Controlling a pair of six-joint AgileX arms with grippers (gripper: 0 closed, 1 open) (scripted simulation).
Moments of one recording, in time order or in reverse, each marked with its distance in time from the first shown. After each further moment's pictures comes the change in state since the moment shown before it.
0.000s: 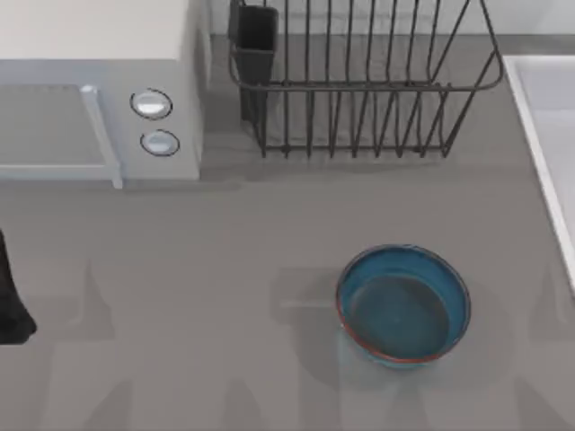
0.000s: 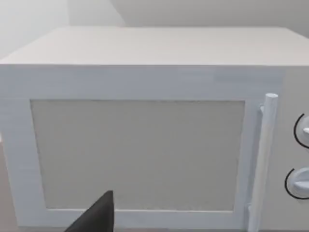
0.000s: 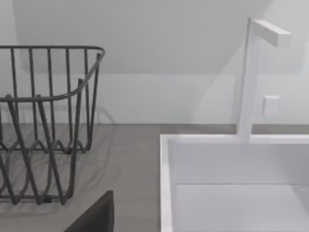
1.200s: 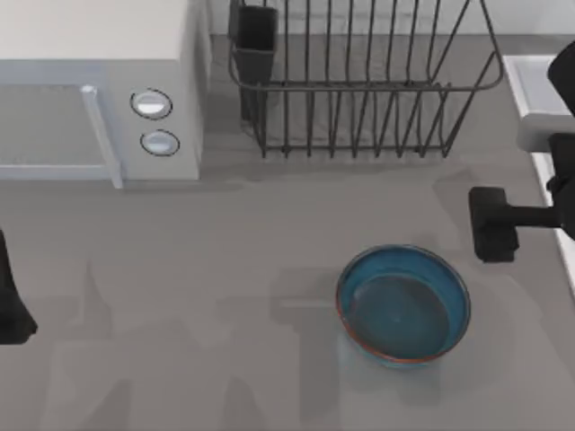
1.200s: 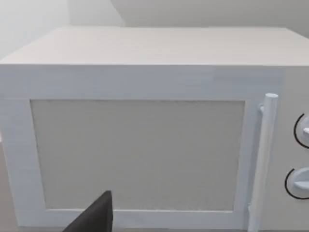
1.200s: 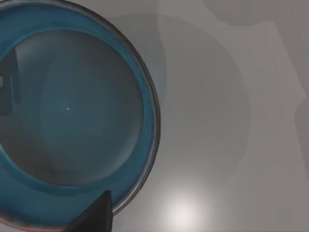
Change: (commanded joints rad) left arm 0.000 0.000 0.000 0.000 0.000 0.000; right arm 0.393 1.453 1.108 -0.991 -0.004 0.400
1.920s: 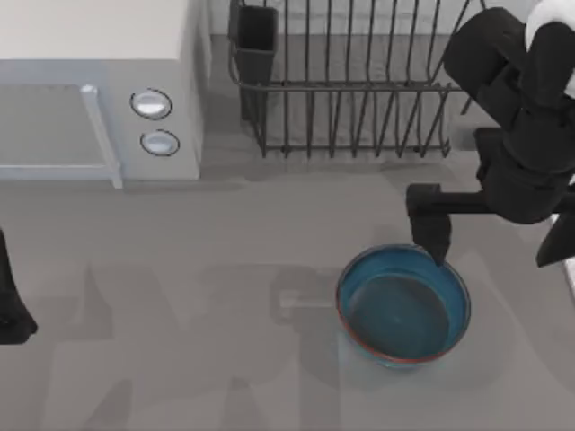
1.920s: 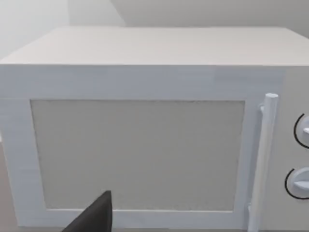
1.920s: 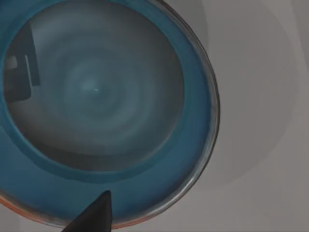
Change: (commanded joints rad) left arm 0.000 0.000 0.000 0.000 0.000 0.000; right arm 0.088 0.304 0.285 -0.213 0.004 0.098
